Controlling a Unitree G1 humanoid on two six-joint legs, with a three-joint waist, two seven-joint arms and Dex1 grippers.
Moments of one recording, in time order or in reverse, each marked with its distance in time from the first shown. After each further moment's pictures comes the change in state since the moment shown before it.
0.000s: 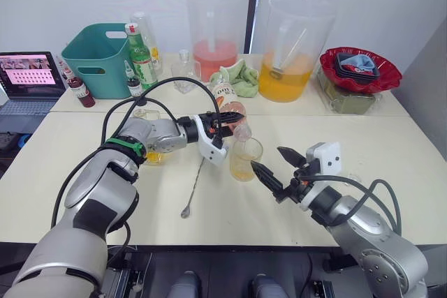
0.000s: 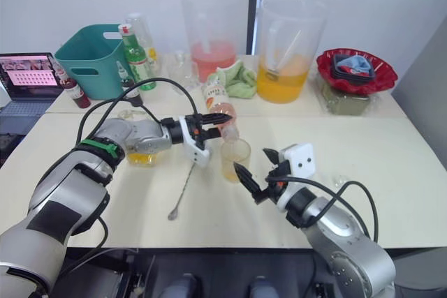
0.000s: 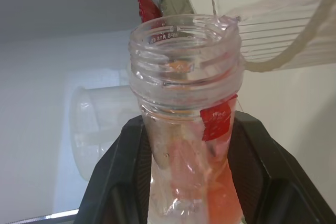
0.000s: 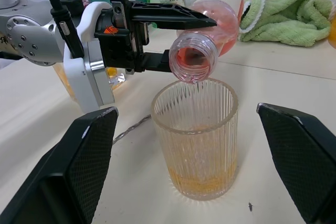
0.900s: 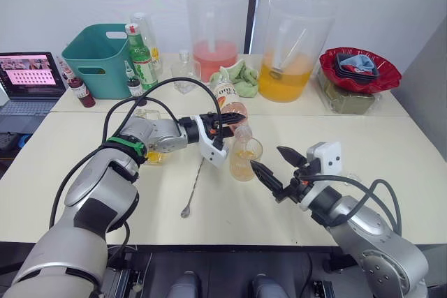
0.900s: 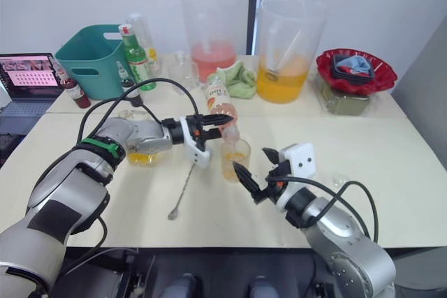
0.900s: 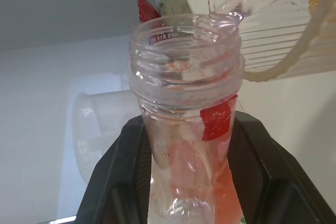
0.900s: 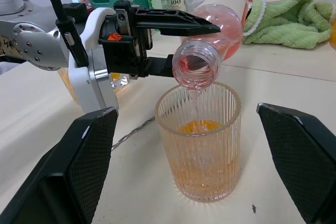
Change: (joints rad) left arm -0.007 0.000 -0.031 0.008 0.002 0.002 0.022; right arm -0.001 0.000 0.001 -0.009 0.016 0.000 -0.011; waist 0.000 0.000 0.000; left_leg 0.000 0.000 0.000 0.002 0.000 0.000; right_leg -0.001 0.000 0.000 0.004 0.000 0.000
